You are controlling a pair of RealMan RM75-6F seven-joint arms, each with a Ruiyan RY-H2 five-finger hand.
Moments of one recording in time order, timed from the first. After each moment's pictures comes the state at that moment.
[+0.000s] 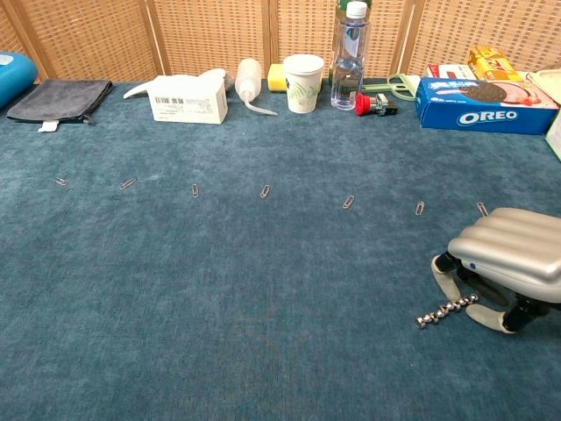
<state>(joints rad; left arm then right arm) -0.12 -0.93 -0.06 -1.96 1.62 1.54 0.07 0.52 -1.45 -0.07 -1.76 -1.18 1.01 -0.84</state>
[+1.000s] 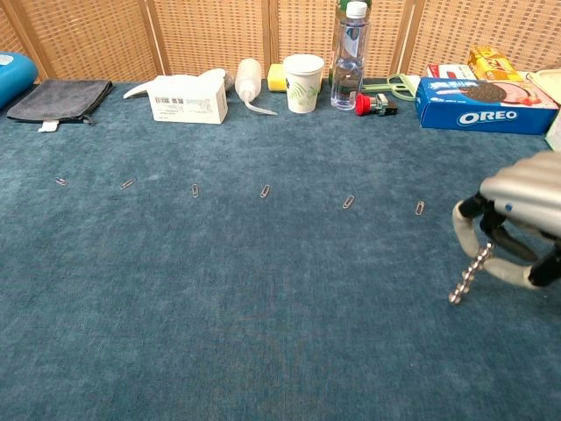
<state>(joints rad) -0.12 -0.94 -0.07 -1.97 1.64 1.56 0.07 0.50 -1.31 -0.06 -1.93 -1.25 1.13 -0.75</state>
